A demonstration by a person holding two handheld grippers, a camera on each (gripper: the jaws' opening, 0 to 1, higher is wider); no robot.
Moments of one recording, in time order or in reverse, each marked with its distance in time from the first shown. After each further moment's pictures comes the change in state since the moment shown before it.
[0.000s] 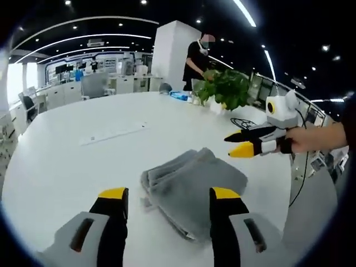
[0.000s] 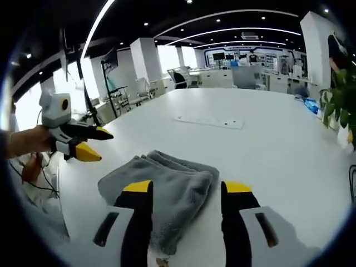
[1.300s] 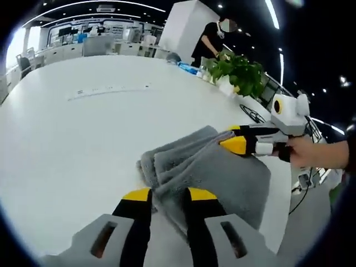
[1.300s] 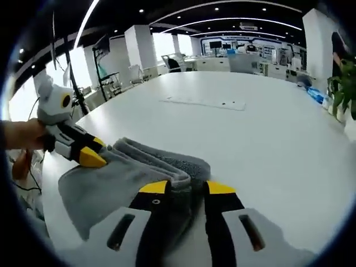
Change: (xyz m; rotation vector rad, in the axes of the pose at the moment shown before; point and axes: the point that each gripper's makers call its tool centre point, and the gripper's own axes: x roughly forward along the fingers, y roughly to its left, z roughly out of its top) left arm 0.086 0.021 -0.059 -0.235 0.203 -0.052; right arm 0.083 -0.032 -0.040 0.060 0.116 -0.045
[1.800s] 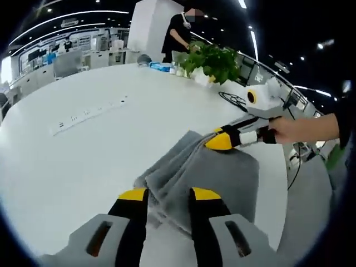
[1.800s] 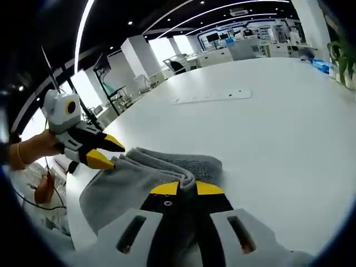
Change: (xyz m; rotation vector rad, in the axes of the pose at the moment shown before) left arm -0.017 -0.009 0.015 0.203 0.064 -0.076; right arm -0.001 0.015 0.000 0.125 0.001 0.121
